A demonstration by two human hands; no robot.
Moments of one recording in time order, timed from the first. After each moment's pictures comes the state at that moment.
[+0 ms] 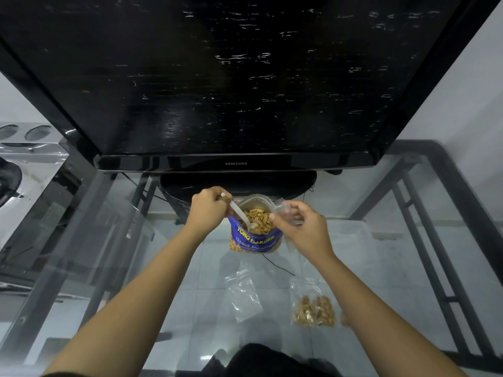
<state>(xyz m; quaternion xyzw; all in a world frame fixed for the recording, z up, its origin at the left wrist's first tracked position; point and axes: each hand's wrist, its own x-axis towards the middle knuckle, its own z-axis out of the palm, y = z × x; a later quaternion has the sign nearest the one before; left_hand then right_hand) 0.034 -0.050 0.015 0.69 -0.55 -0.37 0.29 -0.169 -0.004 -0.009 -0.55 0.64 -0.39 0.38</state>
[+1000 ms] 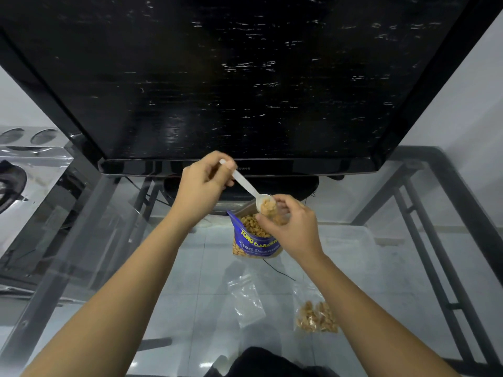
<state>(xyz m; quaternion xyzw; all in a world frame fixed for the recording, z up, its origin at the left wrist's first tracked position) 0.044 -0.049 0.084 0.55 -0.64 -0.33 0.43 -0.138 -0.013 0.006 -0.62 0.62 -0.40 0.25</state>
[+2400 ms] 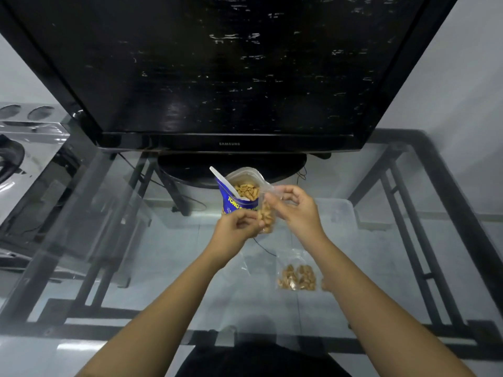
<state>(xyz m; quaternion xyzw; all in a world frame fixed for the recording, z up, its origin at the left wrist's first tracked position) -0.022 0.060 -0.011 0.54 -0.48 -0.58 0.37 -0.175 0.038 0.006 -0.46 0.58 -0.46 0.49</state>
